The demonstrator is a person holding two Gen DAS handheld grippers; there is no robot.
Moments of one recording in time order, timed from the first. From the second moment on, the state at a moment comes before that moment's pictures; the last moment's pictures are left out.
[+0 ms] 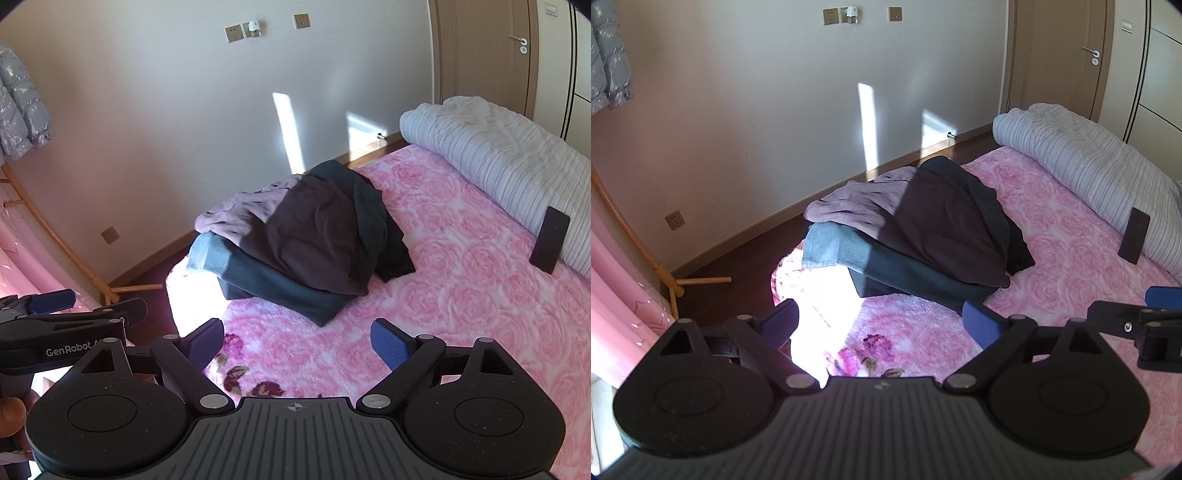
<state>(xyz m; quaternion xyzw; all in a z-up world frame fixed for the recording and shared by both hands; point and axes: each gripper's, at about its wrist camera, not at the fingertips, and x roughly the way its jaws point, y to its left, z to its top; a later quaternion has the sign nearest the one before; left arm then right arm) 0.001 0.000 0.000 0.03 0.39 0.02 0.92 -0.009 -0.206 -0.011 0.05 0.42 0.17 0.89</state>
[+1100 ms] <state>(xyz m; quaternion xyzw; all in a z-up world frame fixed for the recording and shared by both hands) -0.002 0.005 -0.012 0.00 0.42 0.04 0.91 -0.004 -0.205 -0.020 0.04 0.43 0.18 0.88</state>
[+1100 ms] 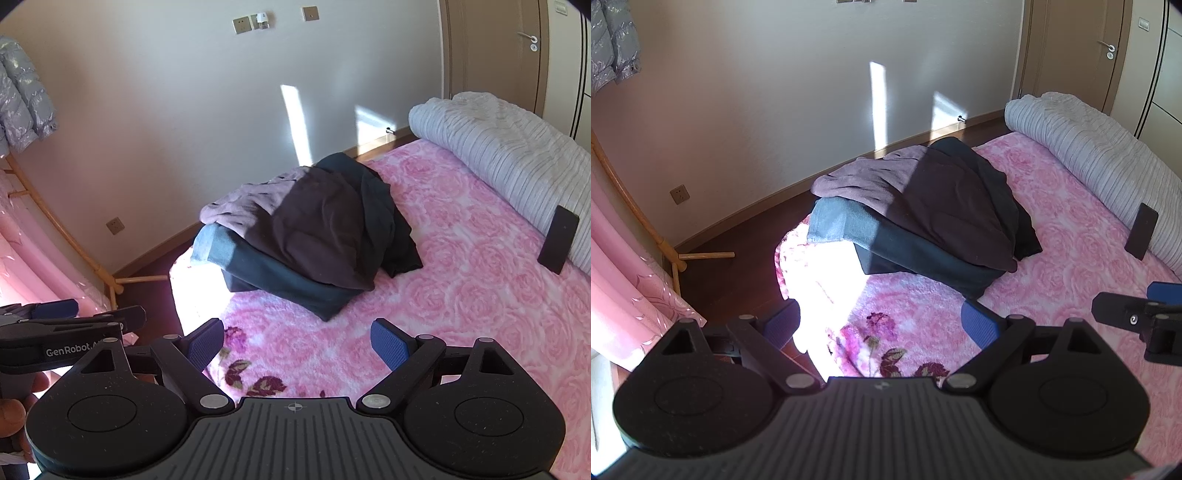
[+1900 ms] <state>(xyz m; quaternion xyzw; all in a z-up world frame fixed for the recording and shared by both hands) -0.001 -0.011 -0.016 0.03 0.43 0.04 0.90 0.005 -0.228 -0.031 0.06 0.44 0.19 0.88</state>
